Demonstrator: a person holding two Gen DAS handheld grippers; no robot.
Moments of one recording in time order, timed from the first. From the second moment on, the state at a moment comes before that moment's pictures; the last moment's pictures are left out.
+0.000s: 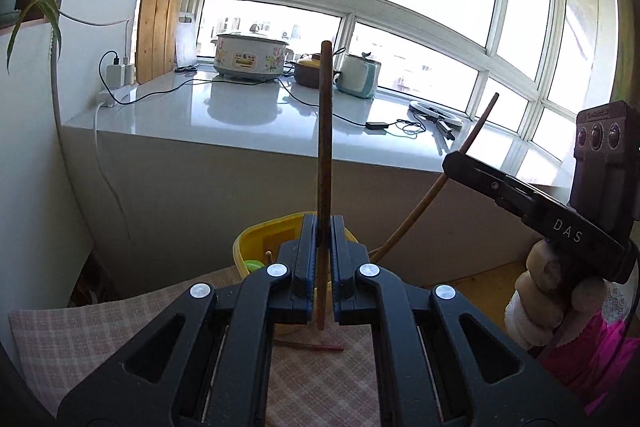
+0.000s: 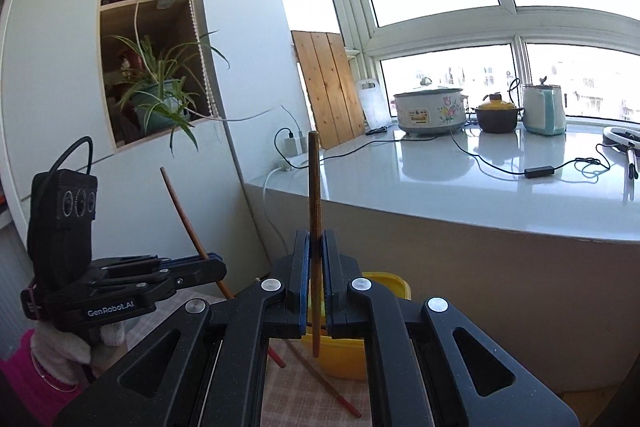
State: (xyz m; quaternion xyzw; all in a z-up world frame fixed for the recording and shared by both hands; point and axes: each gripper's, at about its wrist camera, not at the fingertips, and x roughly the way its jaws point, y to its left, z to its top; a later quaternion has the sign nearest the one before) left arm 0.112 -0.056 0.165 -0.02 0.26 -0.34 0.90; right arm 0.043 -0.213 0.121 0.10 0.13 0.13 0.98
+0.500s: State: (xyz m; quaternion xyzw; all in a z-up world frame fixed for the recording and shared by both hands) left arm 0.142 -0.086 0.164 0.00 0.25 -0.31 0.92; right arm 0.075 -0.224 0.119 0.09 0.13 0.10 0.98
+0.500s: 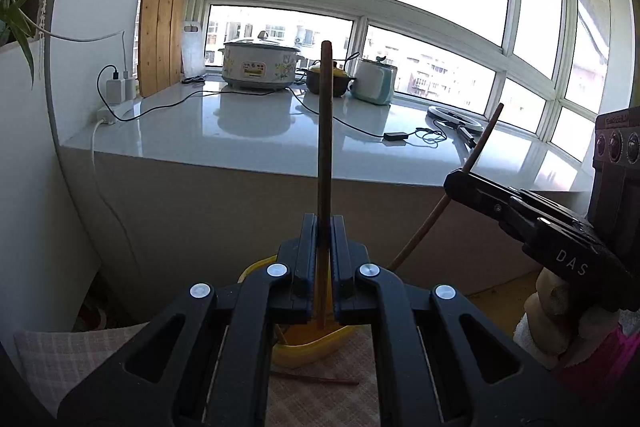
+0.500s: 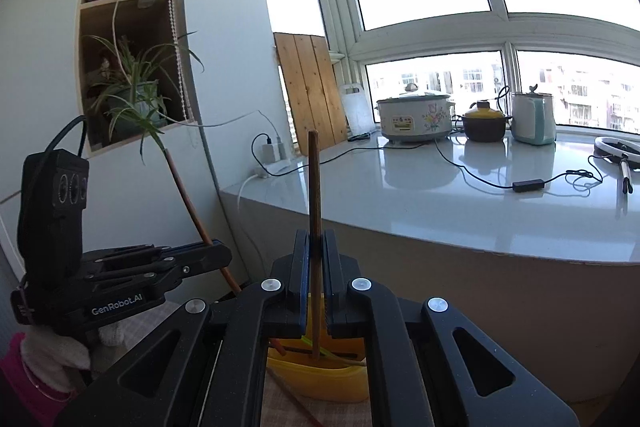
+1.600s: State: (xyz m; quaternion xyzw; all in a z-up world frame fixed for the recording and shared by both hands) left arm 0.140 -0.095 0.129 0.00 0.30 -0.31 0.90; right arm 0.109 -0.217 0.066 0.04 0.22 0.05 0.97
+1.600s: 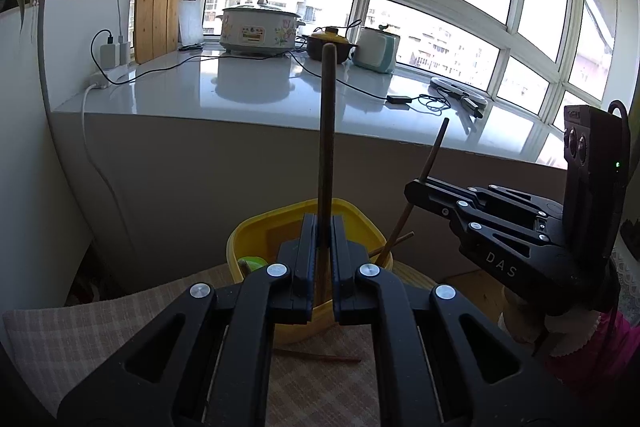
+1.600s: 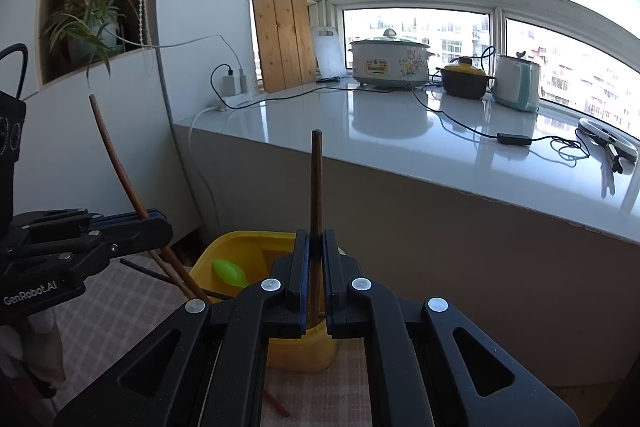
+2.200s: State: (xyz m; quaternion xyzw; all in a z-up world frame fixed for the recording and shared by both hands) left arm 0.122 -0.078 0.143 -0.01 0.28 -0.31 0.91; right arm 0.101 -0.215 0.067 0.04 0.23 0.04 0.97
